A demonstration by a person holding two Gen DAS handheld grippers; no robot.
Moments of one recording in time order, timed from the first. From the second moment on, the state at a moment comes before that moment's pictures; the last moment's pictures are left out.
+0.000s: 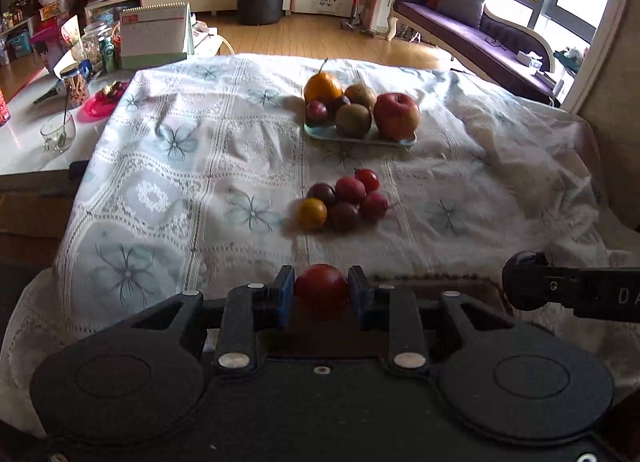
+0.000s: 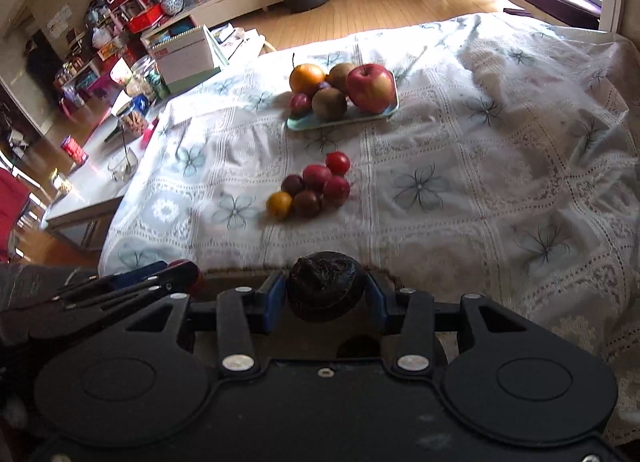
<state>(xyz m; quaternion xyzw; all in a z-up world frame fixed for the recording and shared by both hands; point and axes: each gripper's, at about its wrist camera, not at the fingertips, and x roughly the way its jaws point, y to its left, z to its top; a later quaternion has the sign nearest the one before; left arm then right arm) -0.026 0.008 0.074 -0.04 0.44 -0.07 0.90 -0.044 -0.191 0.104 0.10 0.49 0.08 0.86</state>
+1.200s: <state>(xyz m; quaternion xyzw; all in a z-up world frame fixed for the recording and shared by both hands) -0.065 0.000 0.022 -0.05 0.53 -0.09 0.84 -0.066 -0.173 0.056 0.07 0.57 0.09 0.82</state>
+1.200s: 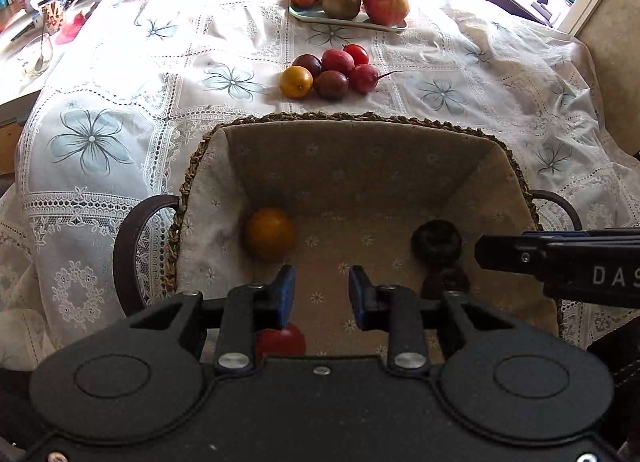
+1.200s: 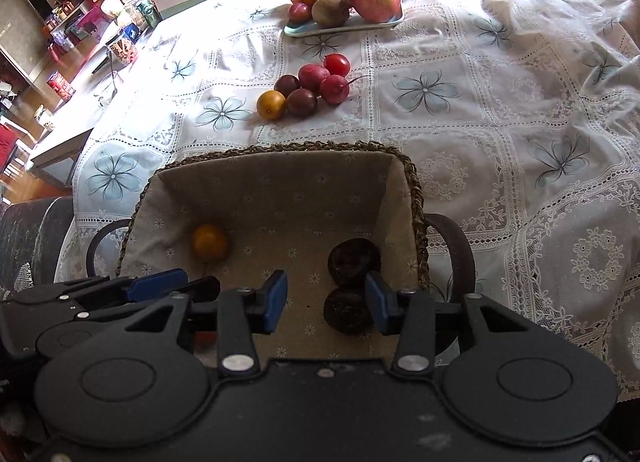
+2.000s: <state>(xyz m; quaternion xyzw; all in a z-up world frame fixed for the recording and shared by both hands) -0.042 0.015 0.047 -0.05 0.51 -0.07 0.86 -0.048 -0.172 0.084 0.07 0.54 0.06 0.83</state>
